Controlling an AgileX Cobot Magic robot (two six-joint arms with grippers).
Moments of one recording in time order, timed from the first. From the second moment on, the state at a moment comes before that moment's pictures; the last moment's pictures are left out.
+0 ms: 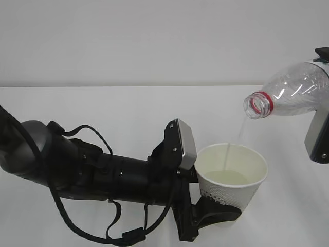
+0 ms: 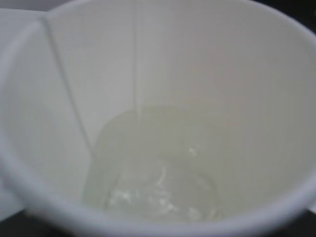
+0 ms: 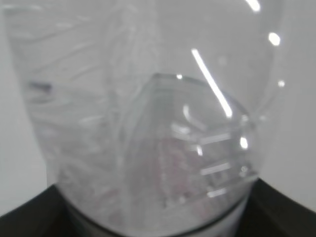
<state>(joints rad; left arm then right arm) -0.75 2.10 -0.91 0.96 -0.95 -0.47 0.13 1.20 -0.34 -0.13 -0.71 -1.50</state>
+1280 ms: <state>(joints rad) -0.75 2.10 -0.91 0.96 -0.95 -0.47 0.13 1.20 -0.34 -0.13 -0.71 -1.52</state>
